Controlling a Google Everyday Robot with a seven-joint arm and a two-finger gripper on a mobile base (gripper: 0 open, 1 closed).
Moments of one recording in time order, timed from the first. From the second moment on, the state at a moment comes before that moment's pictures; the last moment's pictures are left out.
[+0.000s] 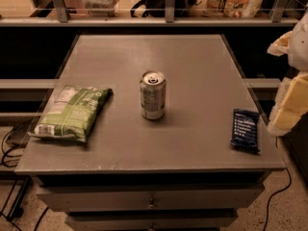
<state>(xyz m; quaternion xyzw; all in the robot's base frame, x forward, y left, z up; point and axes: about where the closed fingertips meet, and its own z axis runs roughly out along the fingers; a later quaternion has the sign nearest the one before) 0.438 -0.217 0.976 -0.60 0.78 -0.03 0.16</state>
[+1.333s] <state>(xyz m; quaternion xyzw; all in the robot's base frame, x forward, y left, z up) 0.469 -0.151 0.948 -0.66 0.69 0.11 0.27</state>
